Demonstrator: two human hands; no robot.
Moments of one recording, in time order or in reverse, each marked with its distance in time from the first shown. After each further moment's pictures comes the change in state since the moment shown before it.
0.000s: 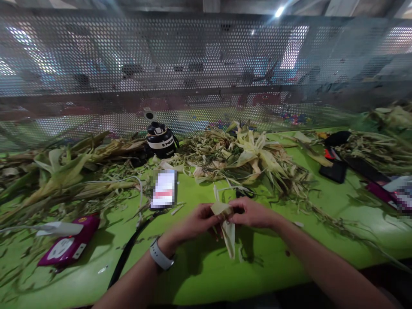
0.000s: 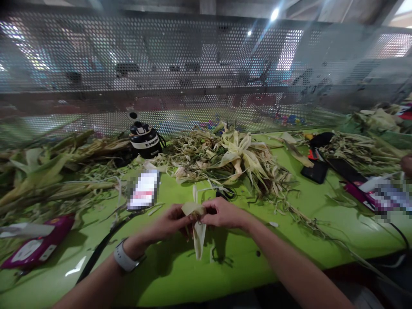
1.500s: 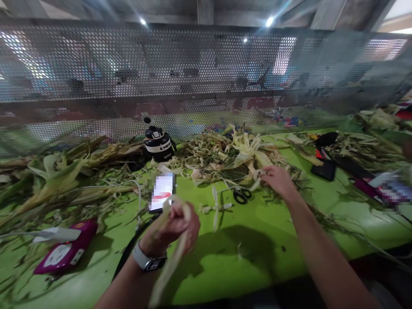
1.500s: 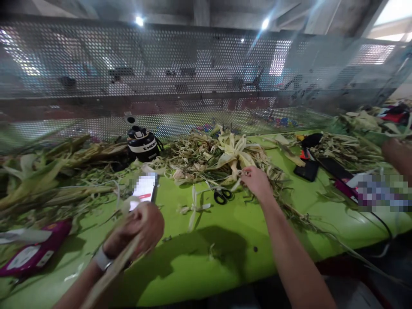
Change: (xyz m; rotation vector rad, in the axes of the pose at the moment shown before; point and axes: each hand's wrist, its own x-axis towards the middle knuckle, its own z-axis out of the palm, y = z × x) left_hand -0.032 0.014 -0.028 -0.247 -0.037 0.177; right_hand -0.023 0.031 -0.098 -0.509 0.994 0.312
